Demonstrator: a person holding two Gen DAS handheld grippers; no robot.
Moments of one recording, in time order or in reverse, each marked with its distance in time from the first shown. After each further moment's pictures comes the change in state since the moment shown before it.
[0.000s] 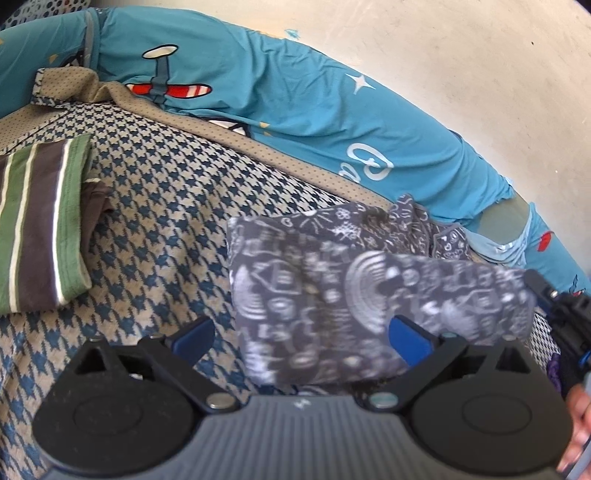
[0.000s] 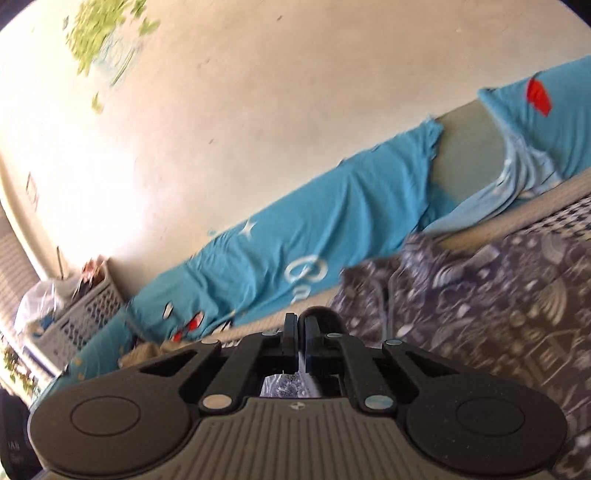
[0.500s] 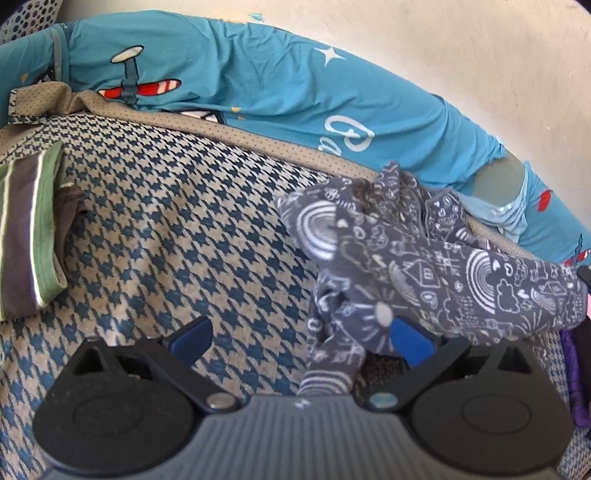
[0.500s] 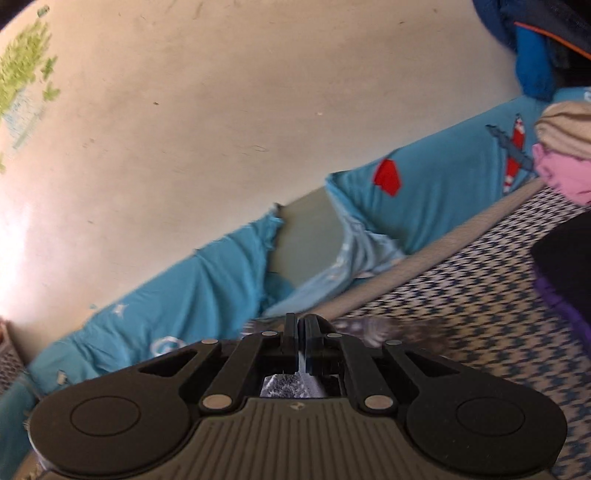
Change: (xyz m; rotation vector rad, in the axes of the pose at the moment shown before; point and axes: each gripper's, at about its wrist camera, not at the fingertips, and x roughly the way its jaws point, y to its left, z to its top) left arm 0.016 -0.023 -0.012 0.110 0.055 0.025; right arm -0.064 -0.062 0.040 0.021 -0.170 -0.397
